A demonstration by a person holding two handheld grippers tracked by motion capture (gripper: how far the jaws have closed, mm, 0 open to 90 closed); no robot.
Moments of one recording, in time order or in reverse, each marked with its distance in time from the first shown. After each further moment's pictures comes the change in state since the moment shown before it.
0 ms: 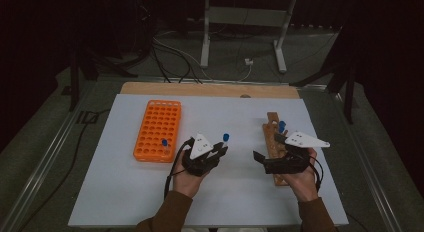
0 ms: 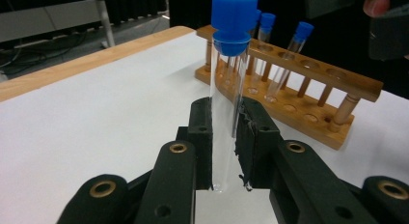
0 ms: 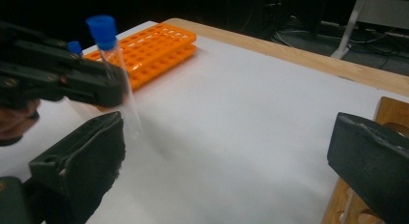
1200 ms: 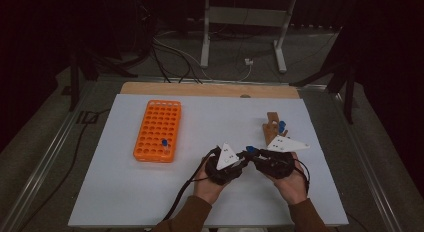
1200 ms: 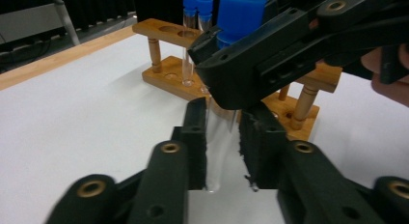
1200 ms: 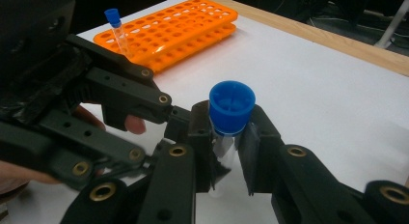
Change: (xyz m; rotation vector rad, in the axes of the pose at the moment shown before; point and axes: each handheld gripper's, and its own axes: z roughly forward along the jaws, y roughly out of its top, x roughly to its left) left arm -0.047 -0.005 0.046 0.018 -0.103 0.092; right arm 0.029 -0.002 0.021 0.082 0.099 -0.074
